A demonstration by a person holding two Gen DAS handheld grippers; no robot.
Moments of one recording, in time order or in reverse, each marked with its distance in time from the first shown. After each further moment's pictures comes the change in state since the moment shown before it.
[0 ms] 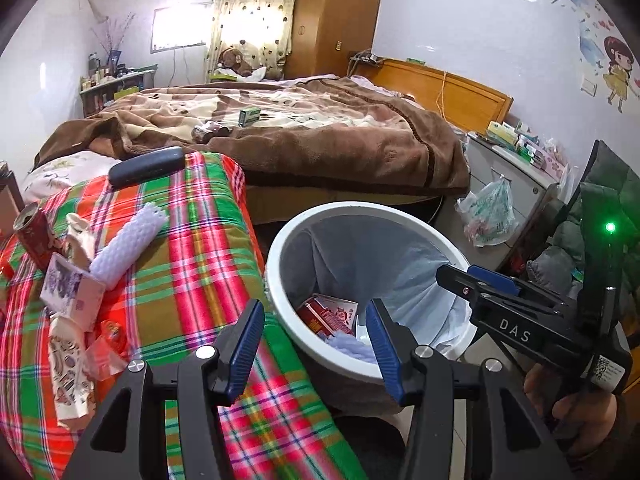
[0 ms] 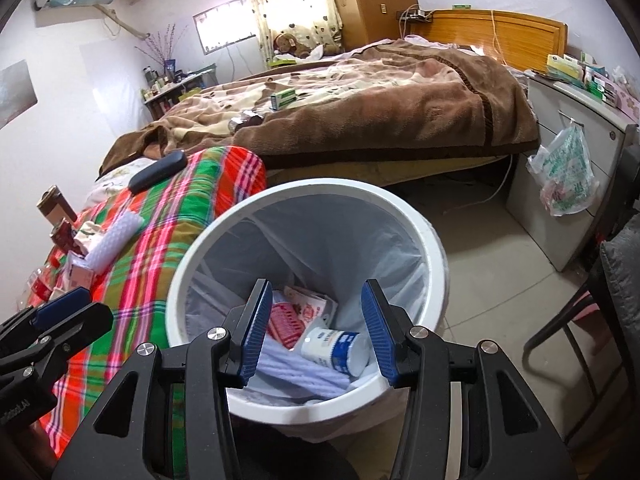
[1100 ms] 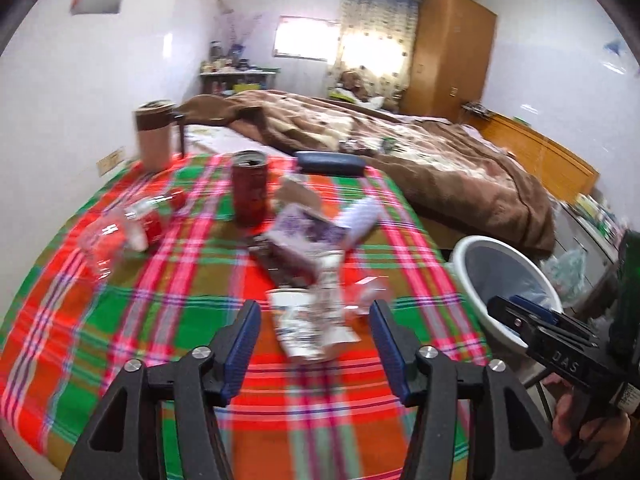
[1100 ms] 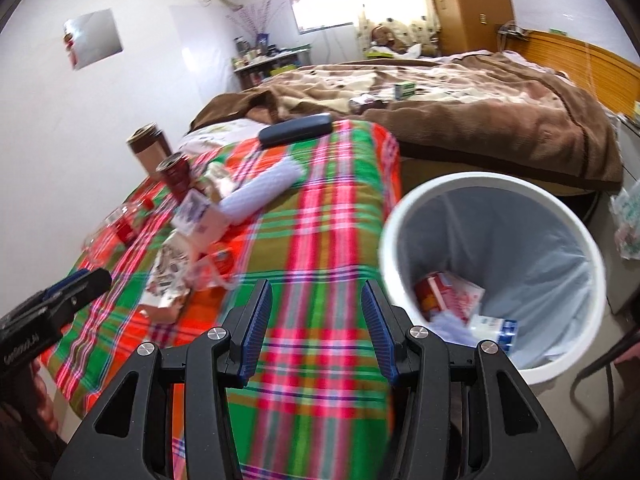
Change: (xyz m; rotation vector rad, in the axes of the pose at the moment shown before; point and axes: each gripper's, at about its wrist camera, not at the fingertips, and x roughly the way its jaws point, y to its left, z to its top) left arm -0.108 0.153 -0.062 -0.271 -0.107 0.297; right arm -0.006 0.127 -0.032 -0.201 0.036 0.235
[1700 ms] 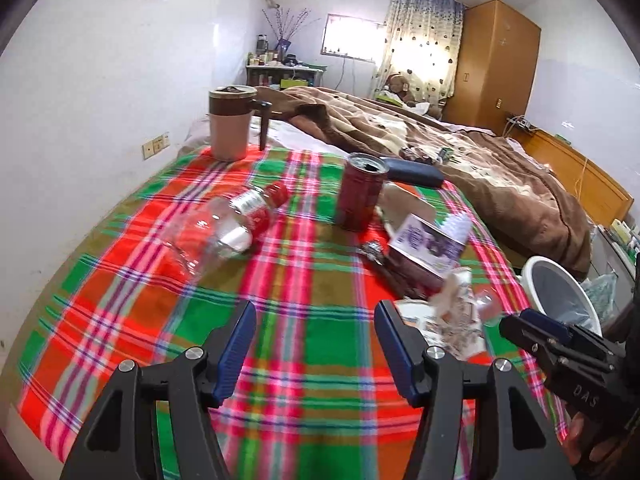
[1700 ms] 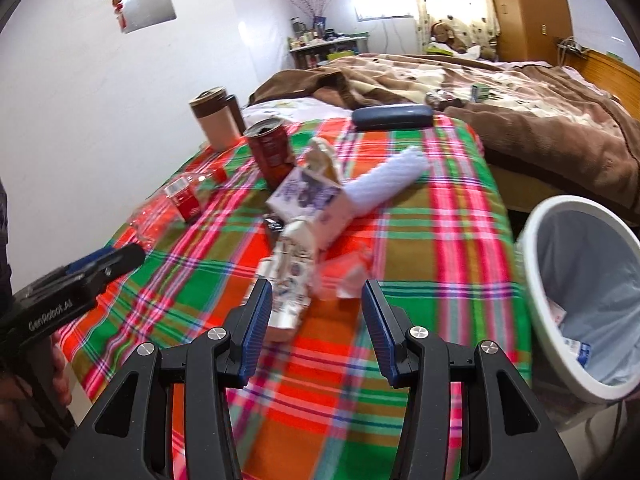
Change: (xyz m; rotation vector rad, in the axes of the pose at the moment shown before) left arm 0.001 0.099 0.008 -0.074 0.005 0.112; right arm 0.031 0.086 0.002 -0.112 0.050 0.128
